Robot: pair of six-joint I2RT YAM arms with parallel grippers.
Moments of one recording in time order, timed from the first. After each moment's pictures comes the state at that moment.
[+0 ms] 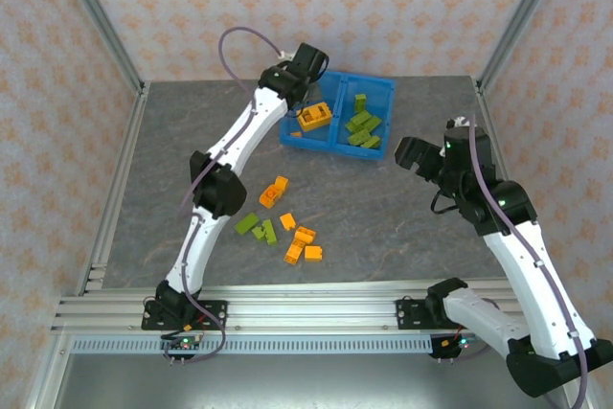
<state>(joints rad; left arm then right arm) -0.47 2.47 2.61 -1.06 -0.28 -0.68 0.33 0.92 1.20 -0.92 0.15 0.59</state>
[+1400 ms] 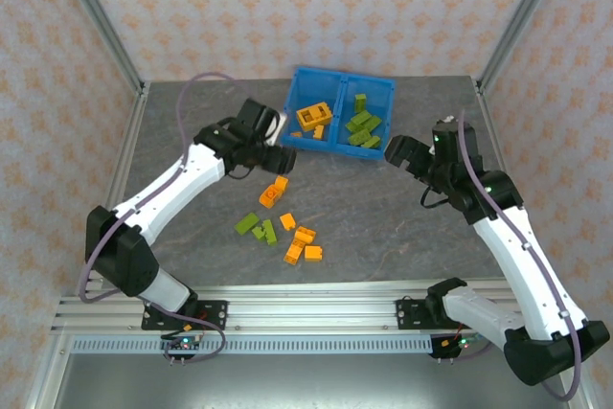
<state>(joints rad) -0.50 1.53 1.34 -0.83 0.01 -0.18 0.33 0.99 1.17 -0.90 0.04 0.69</state>
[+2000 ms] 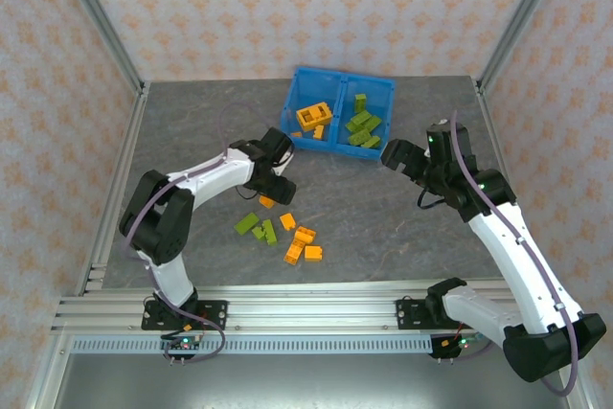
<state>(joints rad) -0.50 1.79 1.23 -0.76 -0.04 -0.14 0.33 1.00 1.13 -0.89 0.02 0.71</state>
